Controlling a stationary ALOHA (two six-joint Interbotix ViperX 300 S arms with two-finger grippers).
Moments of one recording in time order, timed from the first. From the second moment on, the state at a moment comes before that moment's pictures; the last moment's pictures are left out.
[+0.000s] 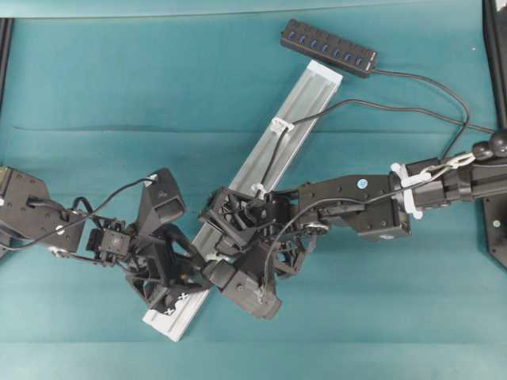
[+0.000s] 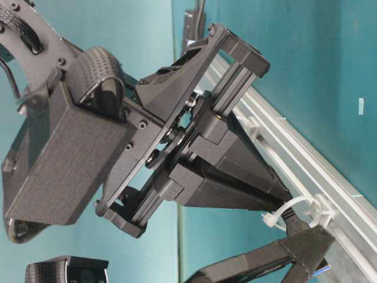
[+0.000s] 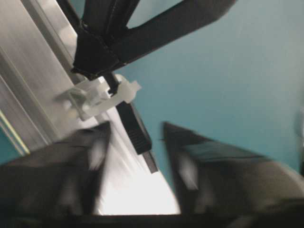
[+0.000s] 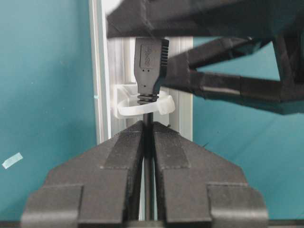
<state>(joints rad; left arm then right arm) -0.19 0.02 0.87 0.02 -0.29 -0.79 0.07 0.30 0.29 0.14 0.37 -1.11</state>
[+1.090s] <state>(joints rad) -0.19 0.02 0.87 0.02 -0.27 -0.79 0.06 0.29 0.30 0.14 0.39 -1.11</state>
